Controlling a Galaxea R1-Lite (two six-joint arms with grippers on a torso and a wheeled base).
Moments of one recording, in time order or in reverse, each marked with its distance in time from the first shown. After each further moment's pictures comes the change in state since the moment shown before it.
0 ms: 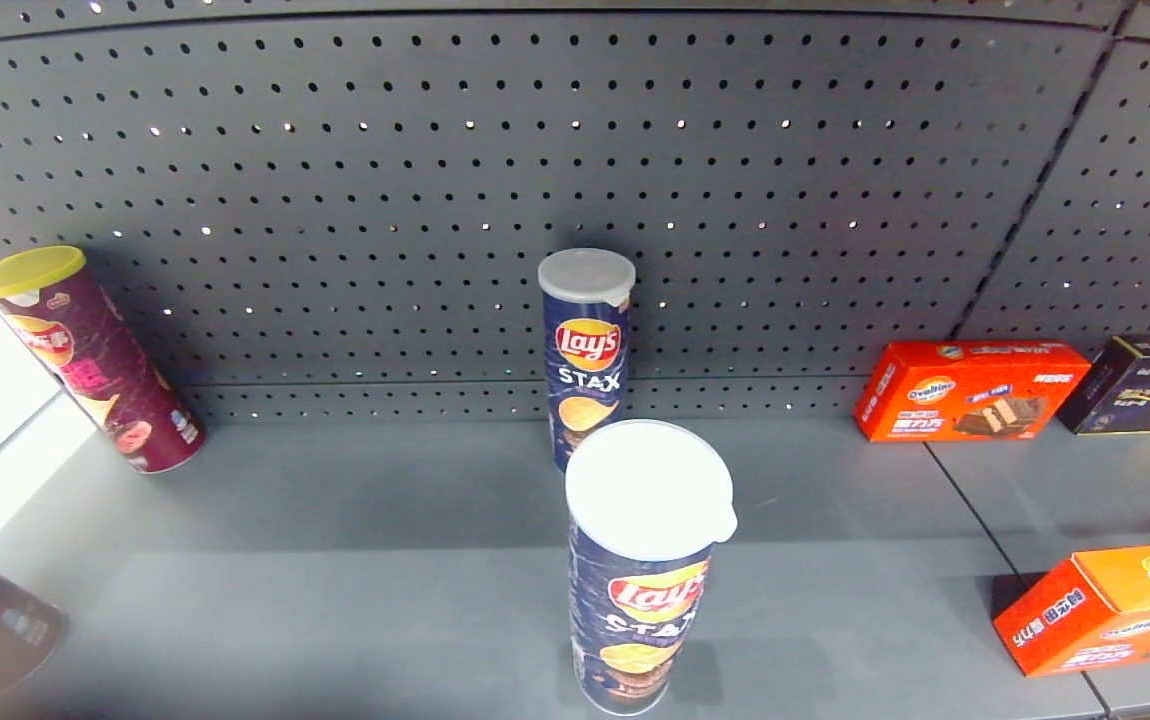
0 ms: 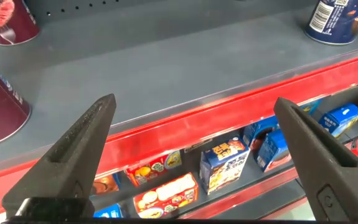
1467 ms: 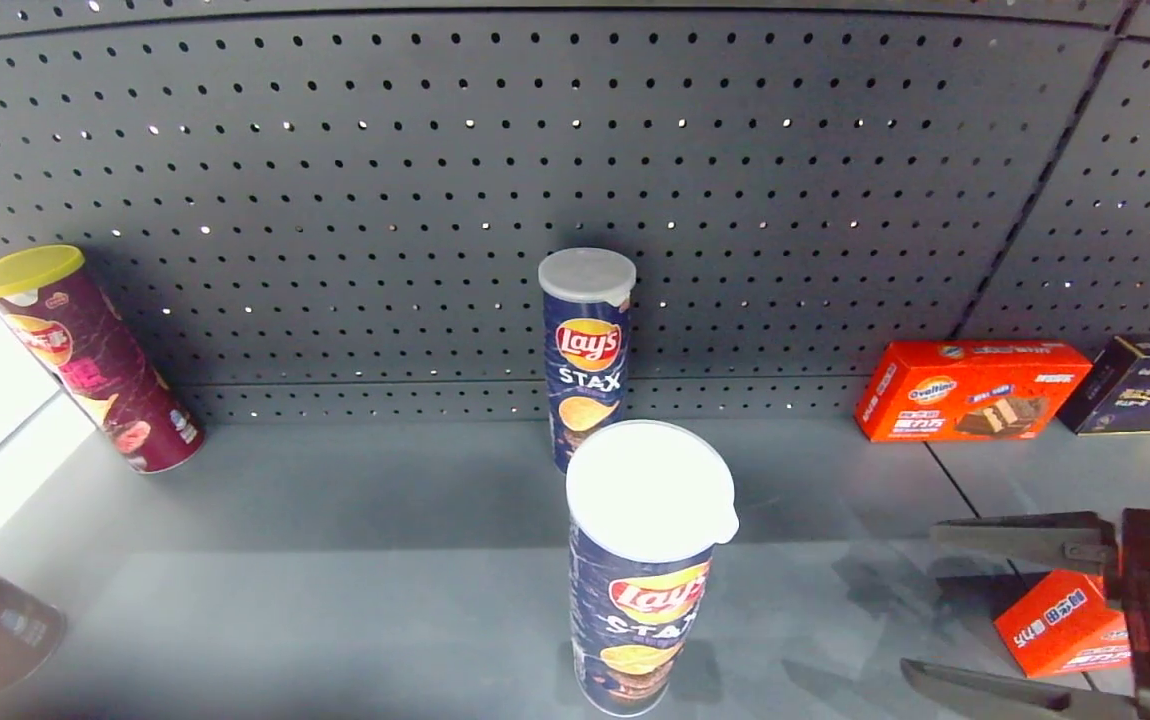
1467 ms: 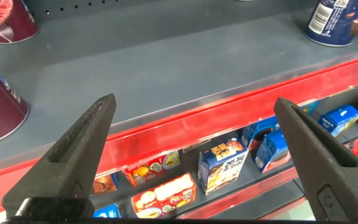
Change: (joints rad) left arm 0.000 0.000 0.000 0.000 0.001 -0.013; right arm 0.272 1.094 -0.660 -0.063 0.159 -0.049
